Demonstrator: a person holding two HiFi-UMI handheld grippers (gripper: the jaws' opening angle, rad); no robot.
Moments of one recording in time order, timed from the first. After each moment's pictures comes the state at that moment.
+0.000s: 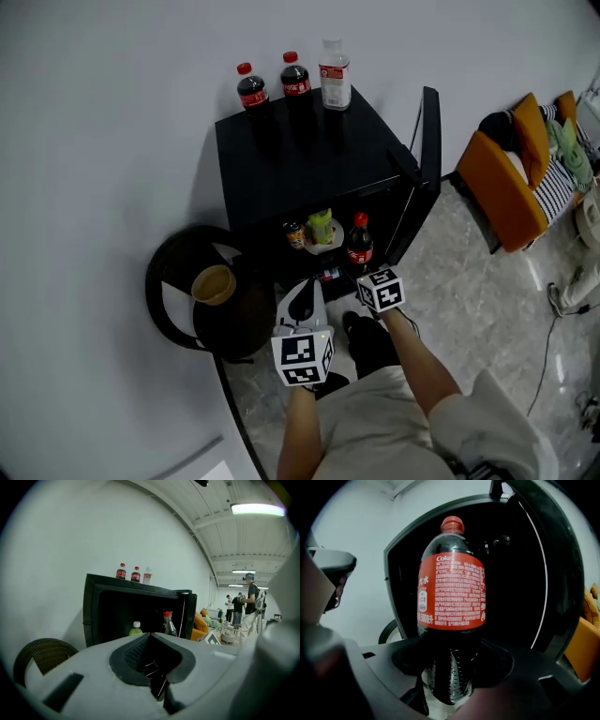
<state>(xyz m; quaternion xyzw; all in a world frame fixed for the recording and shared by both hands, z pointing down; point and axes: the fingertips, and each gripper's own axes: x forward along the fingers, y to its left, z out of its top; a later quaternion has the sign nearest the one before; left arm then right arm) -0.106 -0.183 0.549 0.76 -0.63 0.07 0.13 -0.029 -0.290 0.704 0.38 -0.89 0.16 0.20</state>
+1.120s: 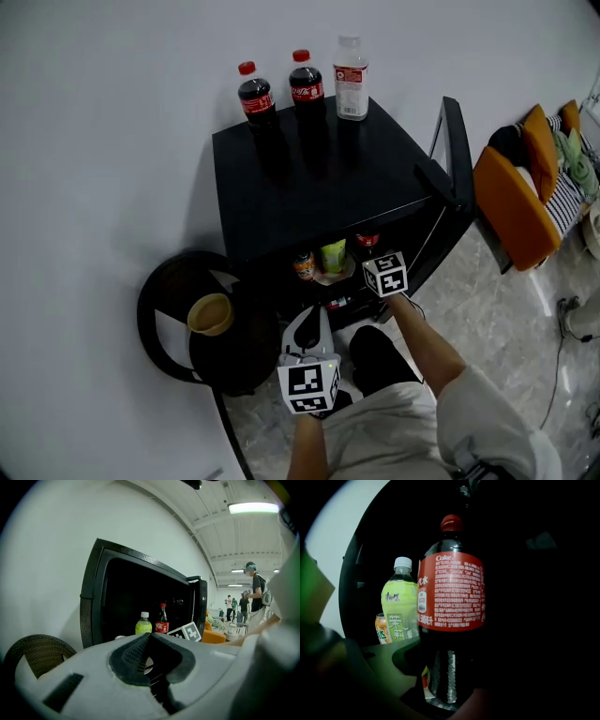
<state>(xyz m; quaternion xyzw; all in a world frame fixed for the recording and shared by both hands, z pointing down) -0.131 -0.223 0.614 0.76 -0.63 0.06 0.11 -0.050 -0.437 0.734 0.44 -0.88 0.07 0.15</state>
